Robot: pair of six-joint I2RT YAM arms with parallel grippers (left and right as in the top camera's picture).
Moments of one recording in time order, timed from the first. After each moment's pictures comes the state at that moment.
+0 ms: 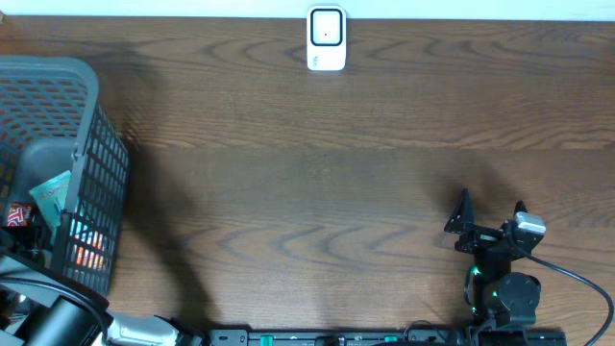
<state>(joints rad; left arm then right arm) 1.03 1.74 1.19 -0.90 -0.10 -0.59 0.01 0.01 0.01 -0.06 0.17 0.22</state>
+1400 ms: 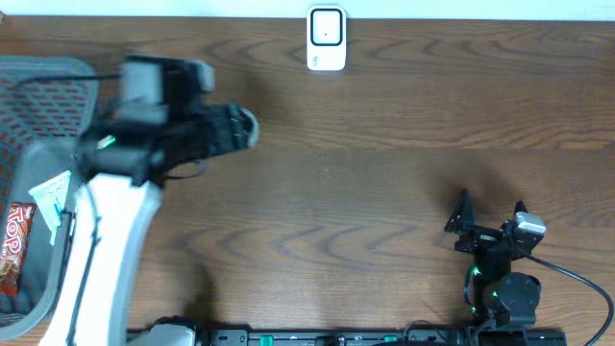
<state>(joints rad) -0.16 1.39 1.47 -1.08 0.25 -0.37 0.01 0.01 0.01 -0.06 0.17 0.22</state>
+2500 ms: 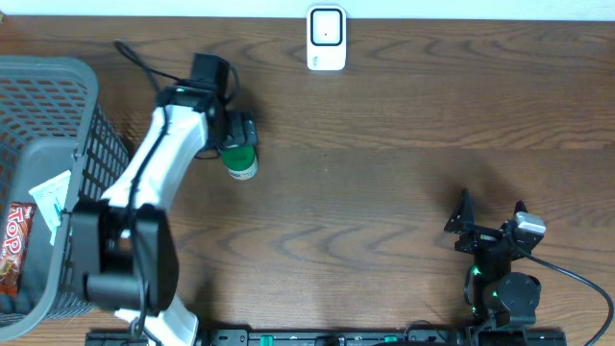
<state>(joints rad) -0.13 1.80 1.38 -0.86 -0.02 -0.34 0.01 0.01 0.01 -0.06 0.17 0.22</state>
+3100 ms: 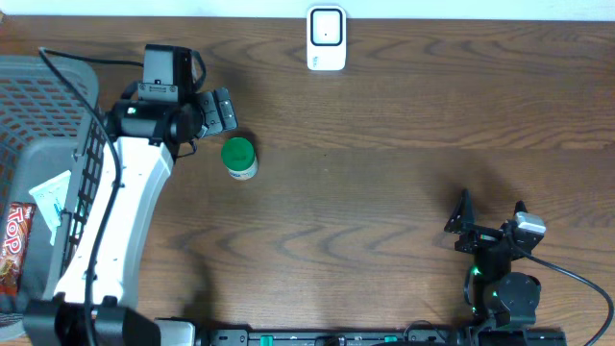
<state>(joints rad) -0.09 1.53 1.39 -0.87 -0.03 -0.34 0.01 0.01 0.01 -0.06 0.17 0.22</state>
